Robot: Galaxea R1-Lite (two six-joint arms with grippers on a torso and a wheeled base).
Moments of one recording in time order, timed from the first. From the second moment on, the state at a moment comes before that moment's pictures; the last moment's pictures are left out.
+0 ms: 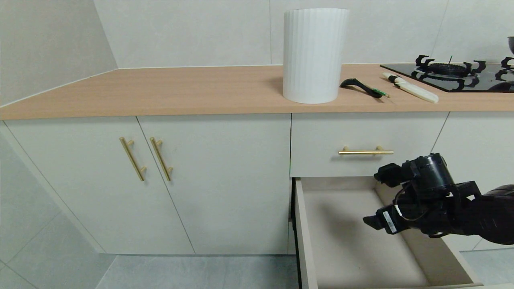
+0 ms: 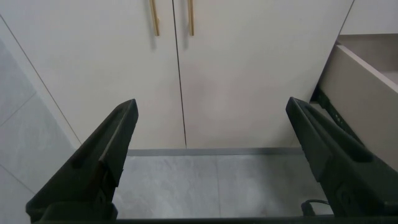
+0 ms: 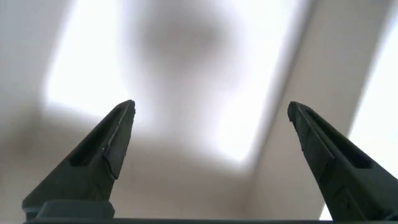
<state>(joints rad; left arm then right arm) 0.00 0.00 0.00 0.00 -0.01 0.00 0.35 1.79 -0.75 -0.29 -0.19 -0.09</state>
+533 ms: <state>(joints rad) 0.00 0.00 0.00 0.00 -0.01 0.00 0.35 1.78 -0.61 -0.75 -0.24 -0.10</state>
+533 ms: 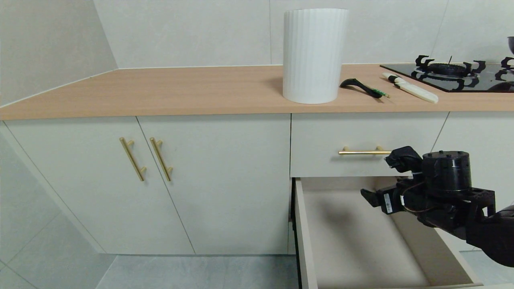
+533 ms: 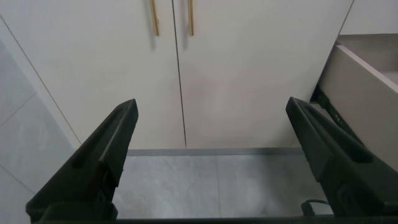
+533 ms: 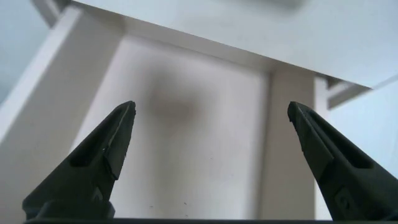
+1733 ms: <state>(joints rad) 0.00 0.00 0.00 0.00 -0.01 0.00 0.33 1.78 -0.61 -0.82 -0.24 -0.09</state>
